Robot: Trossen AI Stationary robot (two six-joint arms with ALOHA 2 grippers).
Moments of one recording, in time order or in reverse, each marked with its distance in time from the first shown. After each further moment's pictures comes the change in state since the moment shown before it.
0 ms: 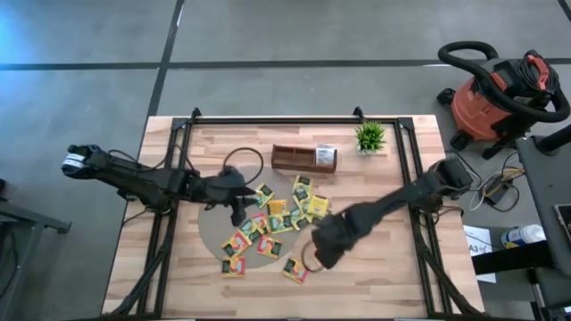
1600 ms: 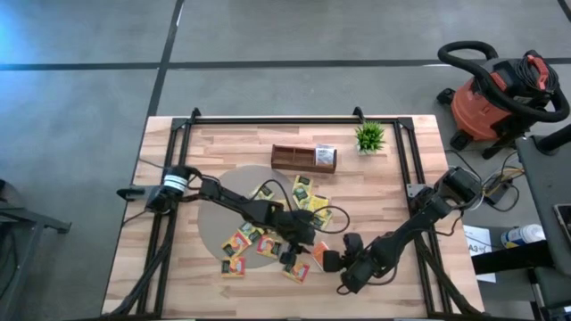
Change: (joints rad) left arm -0.022 0.998 0.552 0.271 0.491 0.481; right arm 0.290 0.008 -0.343 0.584 0.501 0.879
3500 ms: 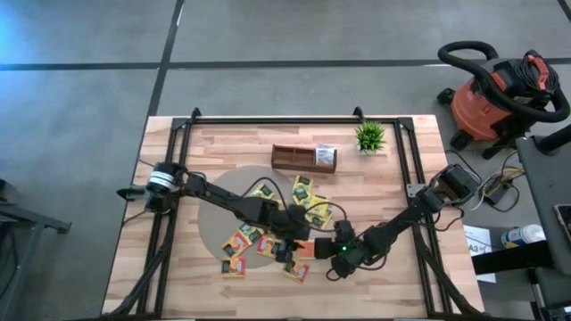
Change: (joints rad) left arm -0.020 -0.128 -0.009 -0.212 -0.120 -0.060; right arm -0.111 0.003 -0.039 0.112 0.153 -0.214
